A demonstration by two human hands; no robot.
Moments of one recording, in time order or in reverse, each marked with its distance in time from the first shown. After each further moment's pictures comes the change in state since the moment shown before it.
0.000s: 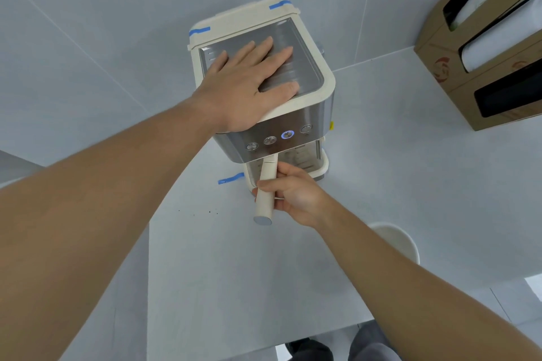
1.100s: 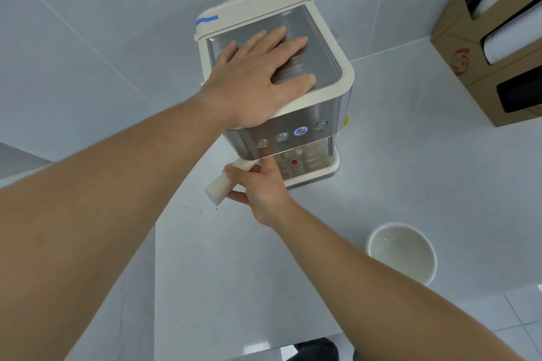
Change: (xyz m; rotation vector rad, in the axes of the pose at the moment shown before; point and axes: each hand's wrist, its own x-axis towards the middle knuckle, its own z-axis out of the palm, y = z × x) left_hand 0.000 0.002 -0.001 -0.064 0.037 -0.012; right_hand 0.035 0.023 0.065 0.287 0.041 -0.111
